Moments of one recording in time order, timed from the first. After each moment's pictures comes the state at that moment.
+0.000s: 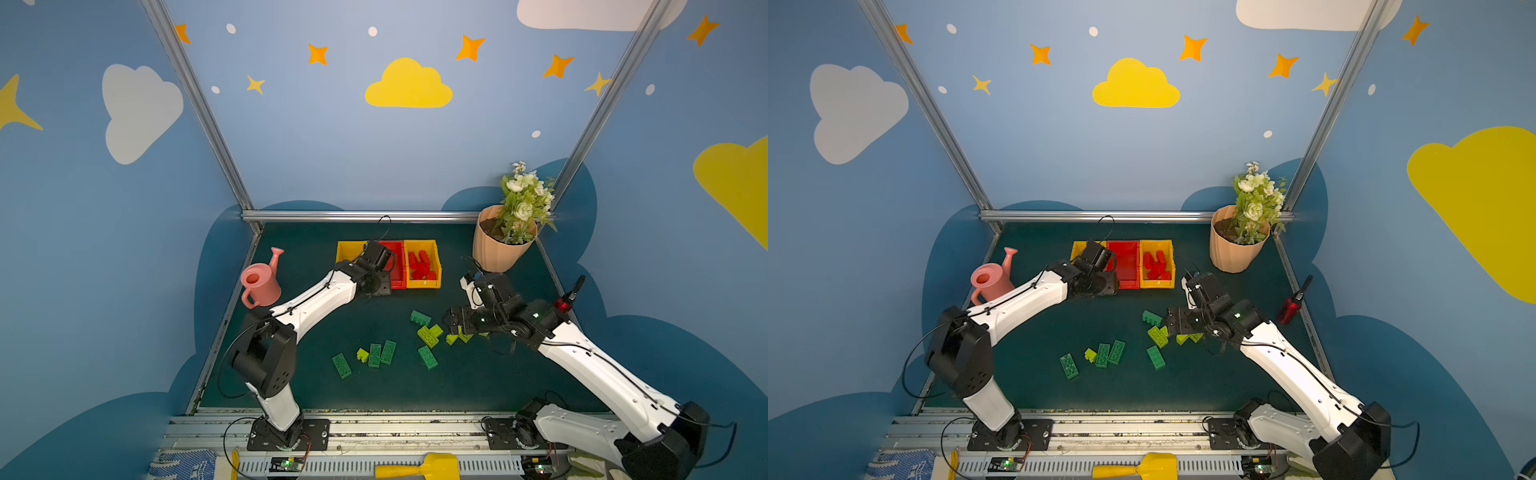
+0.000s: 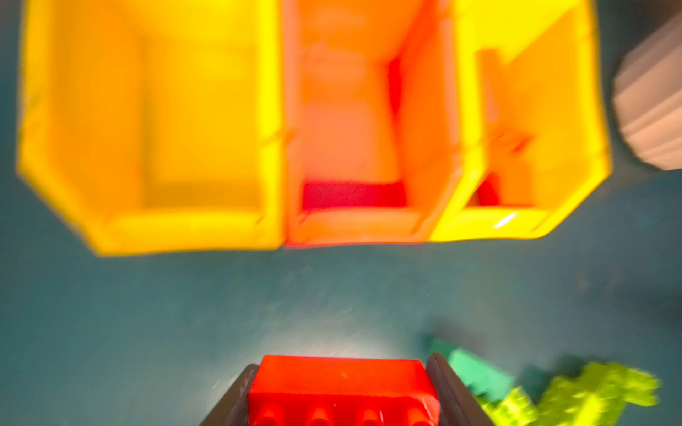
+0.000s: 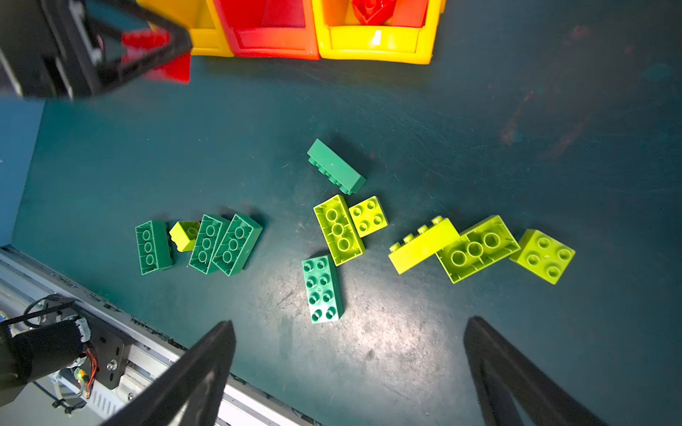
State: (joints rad) left arm -0.58 1.78 1.45 -0.66 -0.12 -0.59; right arm 0.64 1.09 1.00 -0.85 -0.04 0.44
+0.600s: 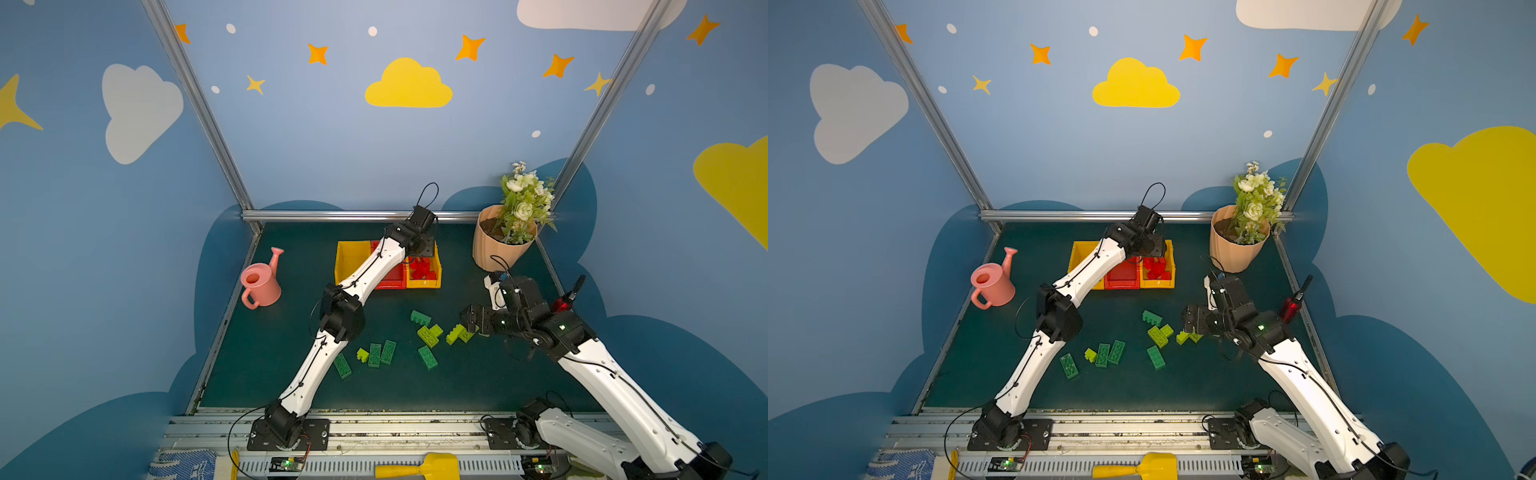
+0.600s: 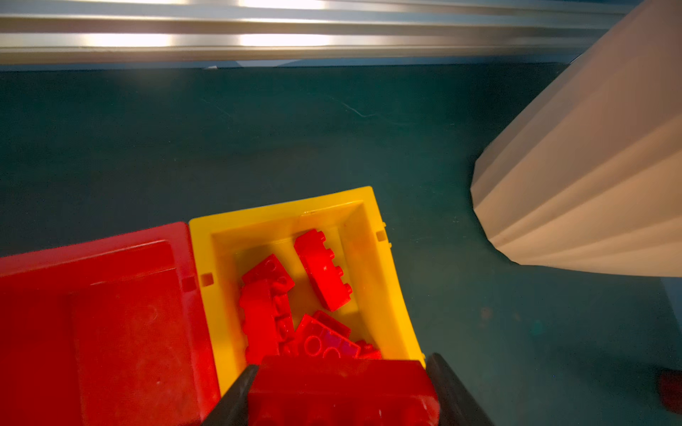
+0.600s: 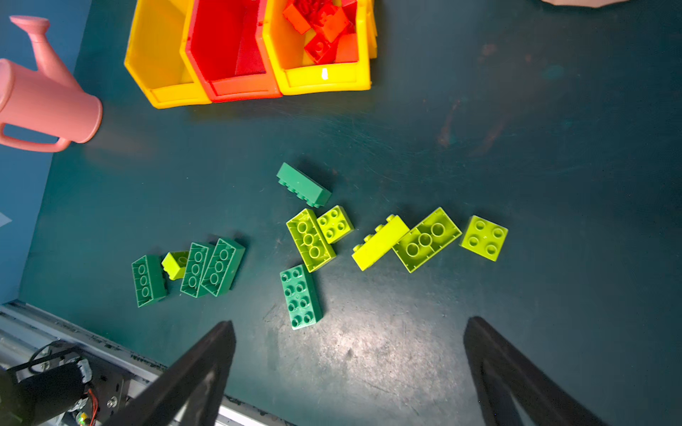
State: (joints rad) left arm -0.62 2.60 2.68 -0.95 -0.08 -0.46; right arm 0.51 0.95 0.95 -0.89 -0.04 0.45
